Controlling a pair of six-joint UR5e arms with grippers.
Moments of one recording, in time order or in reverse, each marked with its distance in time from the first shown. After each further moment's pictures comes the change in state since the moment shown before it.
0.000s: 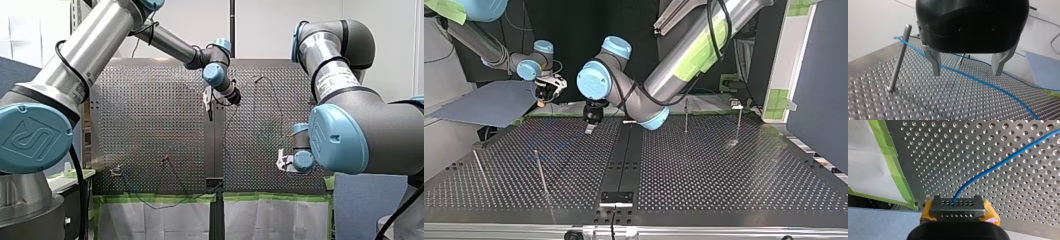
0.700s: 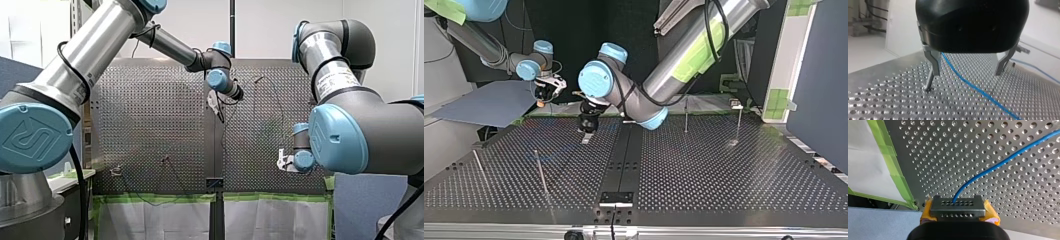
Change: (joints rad) left arm 0.000 -0.012 0.001 0.180 -0.004 -0.207; right arm -0.004 0.000 -0.001 -0.002 -0.001 0.001
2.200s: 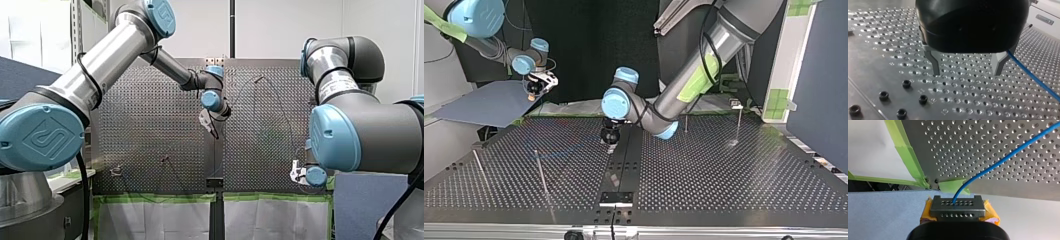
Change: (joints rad) left arm 0.112 -0.136 0.032 0.066 -0.019 -0.128; right arm -0.096 0.123 -0.008 -0.146 0.000 0.047
